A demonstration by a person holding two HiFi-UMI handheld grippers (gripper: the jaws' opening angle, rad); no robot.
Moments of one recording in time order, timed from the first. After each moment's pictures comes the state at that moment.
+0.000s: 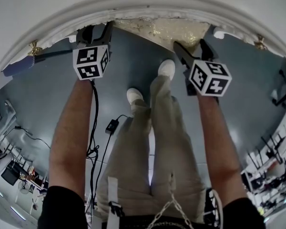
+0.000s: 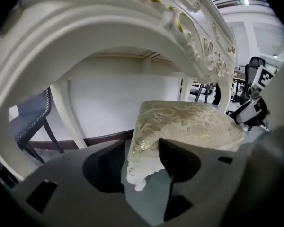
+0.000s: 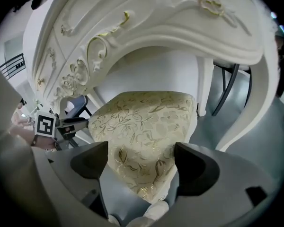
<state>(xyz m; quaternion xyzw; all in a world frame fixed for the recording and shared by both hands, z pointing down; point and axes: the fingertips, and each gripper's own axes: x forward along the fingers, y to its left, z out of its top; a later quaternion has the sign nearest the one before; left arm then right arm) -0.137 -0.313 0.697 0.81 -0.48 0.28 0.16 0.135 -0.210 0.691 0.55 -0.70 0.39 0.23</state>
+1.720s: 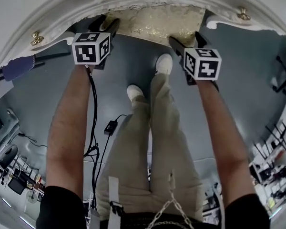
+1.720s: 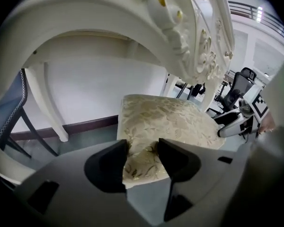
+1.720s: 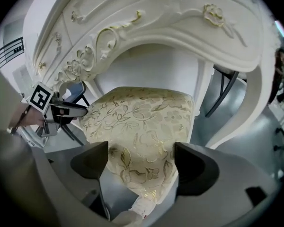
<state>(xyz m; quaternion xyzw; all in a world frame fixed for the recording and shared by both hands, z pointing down) -0.065 -0.289 0.711 0.82 -0.37 0.34 0.27 0.173 -0.185 0.713 0.55 -0.68 0.38 0.30</state>
